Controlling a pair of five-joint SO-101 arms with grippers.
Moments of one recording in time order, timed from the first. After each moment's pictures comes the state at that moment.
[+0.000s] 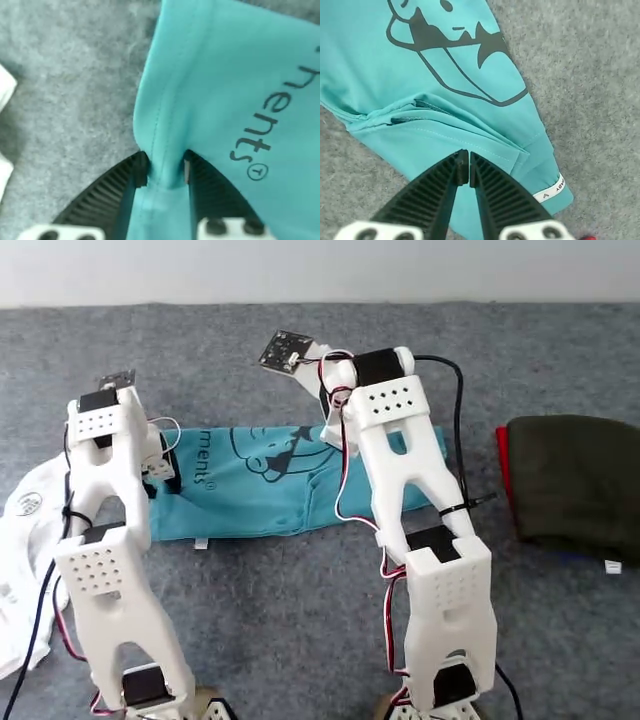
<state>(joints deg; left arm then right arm) -18.1 45.5 -26.9 88.5 9.1 -20.0 34.4 -42.5 89.8 44.0</state>
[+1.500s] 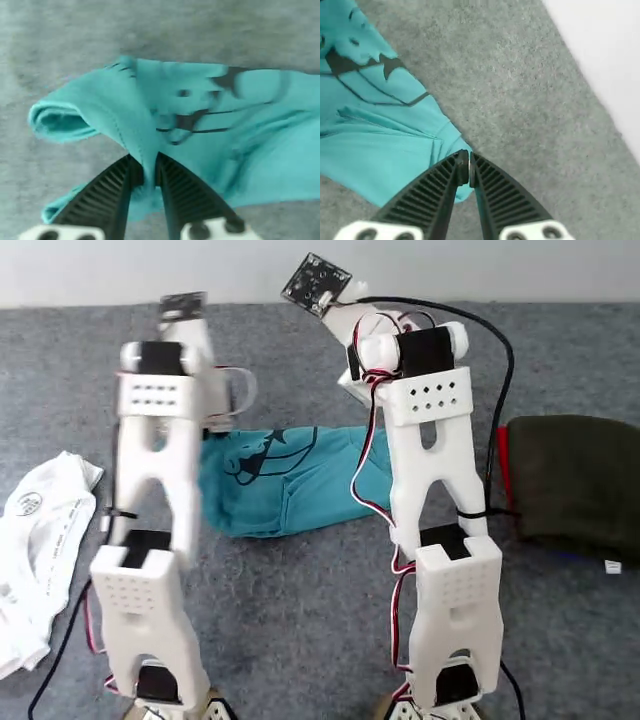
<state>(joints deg) 2.7 30.7 -40.4 99.3 16.8 -15.9 34.3 -67.4 95.7 38.8</state>
